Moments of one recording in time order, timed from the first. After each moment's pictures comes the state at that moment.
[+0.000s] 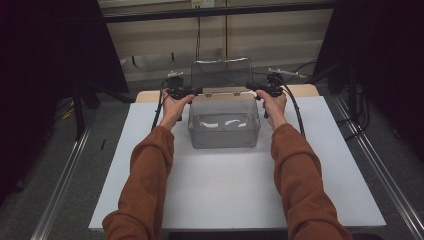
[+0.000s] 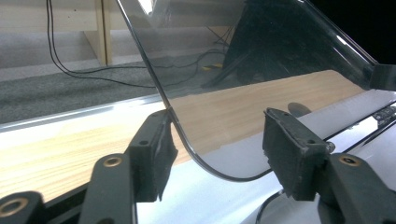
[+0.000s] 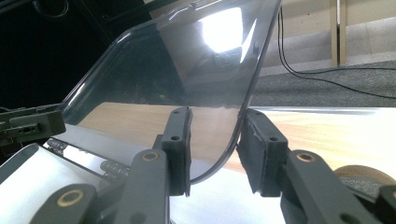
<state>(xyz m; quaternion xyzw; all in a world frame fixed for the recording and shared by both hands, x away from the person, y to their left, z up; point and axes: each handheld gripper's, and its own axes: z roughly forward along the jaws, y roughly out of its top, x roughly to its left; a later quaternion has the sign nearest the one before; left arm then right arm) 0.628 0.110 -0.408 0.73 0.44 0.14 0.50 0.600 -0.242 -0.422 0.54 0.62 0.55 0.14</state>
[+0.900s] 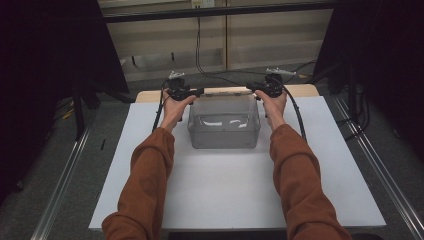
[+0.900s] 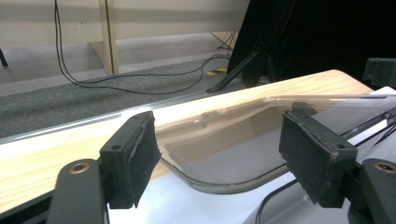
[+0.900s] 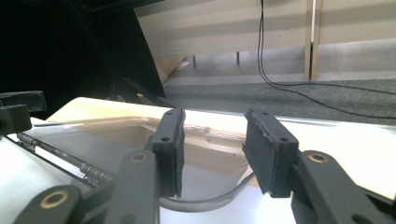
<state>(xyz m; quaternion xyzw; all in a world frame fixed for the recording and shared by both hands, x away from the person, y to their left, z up) 0.623 0.108 -0.409 0.73 0.43 0.16 0.51 0.596 -0.237 -0.418 0.53 0.63 0.53 0.20</state>
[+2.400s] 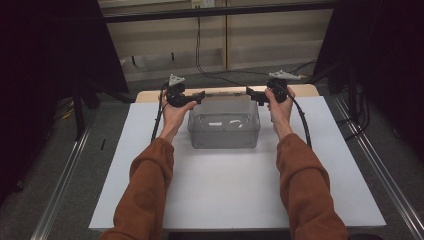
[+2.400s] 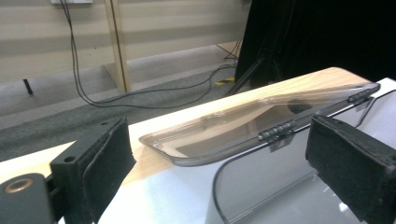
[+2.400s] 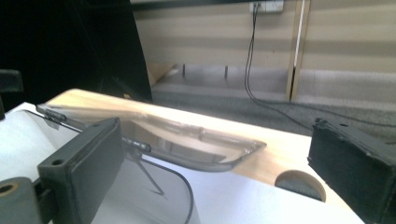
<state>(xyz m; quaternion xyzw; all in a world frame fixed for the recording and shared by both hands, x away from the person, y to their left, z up) 0.589 0.108 -0.399 0.73 0.40 0.21 0.51 0.558 -0.238 -0.402 0.50 0.65 0.52 0.27</state>
